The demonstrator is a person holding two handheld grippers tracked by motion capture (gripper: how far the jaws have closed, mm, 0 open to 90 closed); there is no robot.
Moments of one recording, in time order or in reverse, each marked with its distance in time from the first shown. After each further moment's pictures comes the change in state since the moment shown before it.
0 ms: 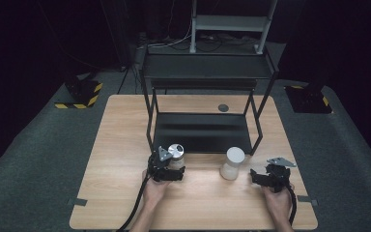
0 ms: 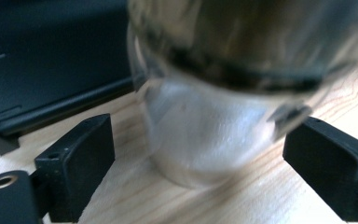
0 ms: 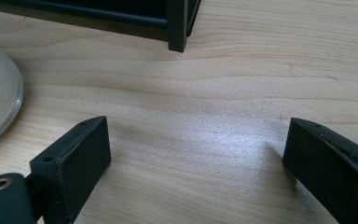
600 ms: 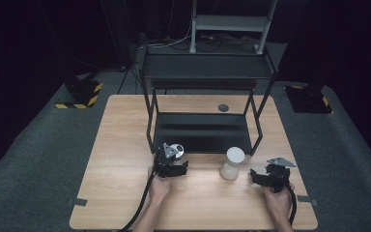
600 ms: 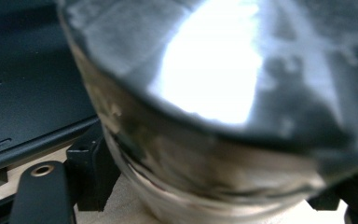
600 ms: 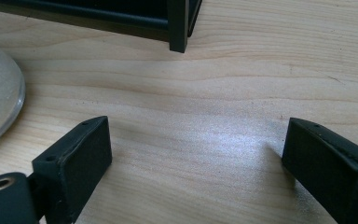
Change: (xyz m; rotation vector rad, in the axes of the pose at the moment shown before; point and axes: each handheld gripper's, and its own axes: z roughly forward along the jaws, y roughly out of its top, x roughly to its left) left arm -0.012 0.004 0.012 -0.037 0.040 -0.003; right arm 0.000 -0.001 0.000 -0.003 0.002 0.000
